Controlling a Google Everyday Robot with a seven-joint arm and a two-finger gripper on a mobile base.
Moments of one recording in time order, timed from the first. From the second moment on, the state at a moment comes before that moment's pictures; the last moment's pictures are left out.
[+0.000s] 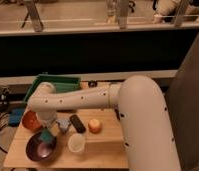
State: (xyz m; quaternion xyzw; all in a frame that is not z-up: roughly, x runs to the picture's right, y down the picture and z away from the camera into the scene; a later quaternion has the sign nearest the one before) arm -0.261 0.204 0.758 -0.29 -0.24 -0.40 0.84
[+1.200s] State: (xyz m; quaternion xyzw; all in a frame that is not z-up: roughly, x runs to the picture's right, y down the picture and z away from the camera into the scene) arm -0.282 0.221 0.751 -0.24 -0.26 -0.43 0.83
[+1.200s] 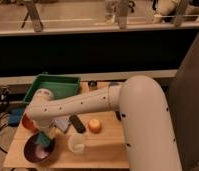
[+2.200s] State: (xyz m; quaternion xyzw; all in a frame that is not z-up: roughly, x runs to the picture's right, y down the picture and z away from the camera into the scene) arm -0.312 0.225 0.744 -0.22 -0.26 -0.47 0.81
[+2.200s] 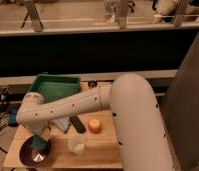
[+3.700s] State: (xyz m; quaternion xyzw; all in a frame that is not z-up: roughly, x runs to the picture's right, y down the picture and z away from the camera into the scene) arm -0.349 0.240 0.725 -0.20 -0.30 -0.50 0.78
